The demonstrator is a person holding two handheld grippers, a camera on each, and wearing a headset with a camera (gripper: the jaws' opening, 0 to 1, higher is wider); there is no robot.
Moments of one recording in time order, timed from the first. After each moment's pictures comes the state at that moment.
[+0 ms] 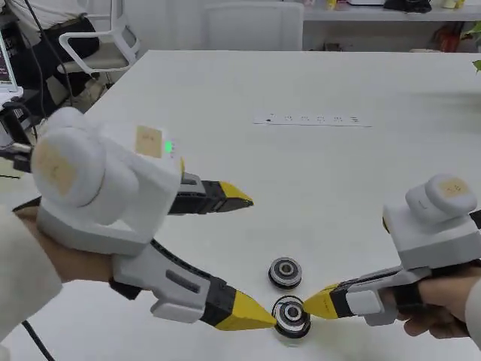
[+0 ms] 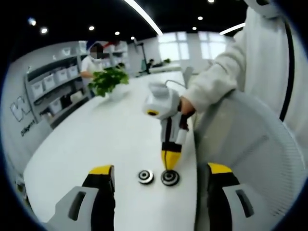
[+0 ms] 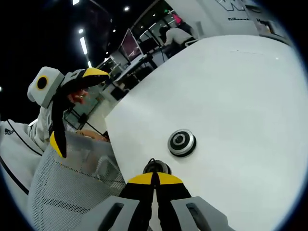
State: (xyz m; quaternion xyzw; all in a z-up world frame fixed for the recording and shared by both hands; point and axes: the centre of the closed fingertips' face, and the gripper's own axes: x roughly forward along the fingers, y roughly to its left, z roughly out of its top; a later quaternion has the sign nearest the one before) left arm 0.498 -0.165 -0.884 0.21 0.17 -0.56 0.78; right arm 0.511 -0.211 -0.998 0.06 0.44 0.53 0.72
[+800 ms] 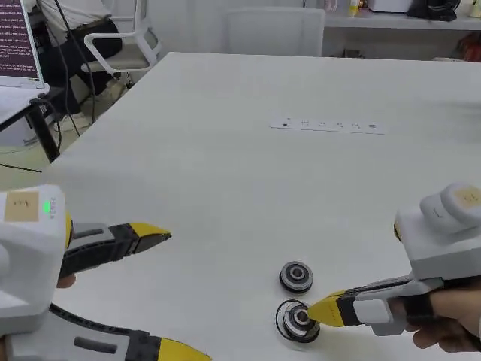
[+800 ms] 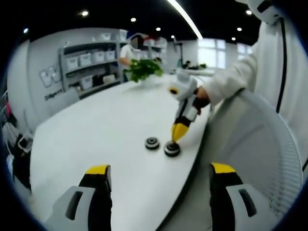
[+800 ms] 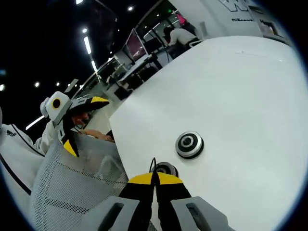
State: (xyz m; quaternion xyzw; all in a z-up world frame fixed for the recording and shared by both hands) left arm 0.464 -0.097 -0.922 0.13 0.22 -0.44 0.86; right arm 0.507 -0.205 -0.993 0.06 0.44 0.55 0.71
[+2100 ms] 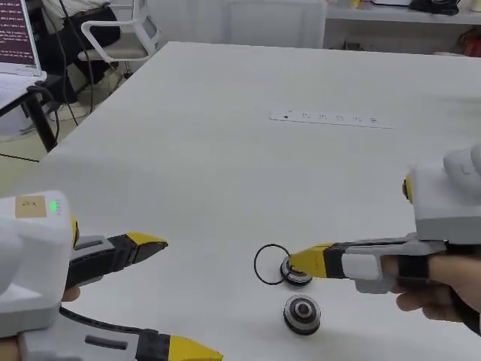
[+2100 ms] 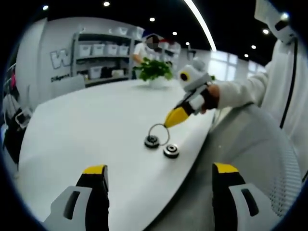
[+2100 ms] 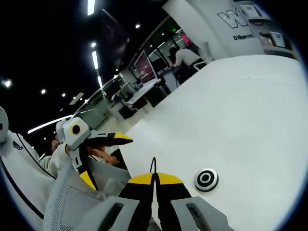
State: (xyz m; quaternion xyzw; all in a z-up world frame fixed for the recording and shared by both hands) left arm 0.467 -0.097 -0.928 0.05 0.24 -0.42 0.87; right arm 0.513 -0.165 -0.930 0.11 0.36 0.56 0.74
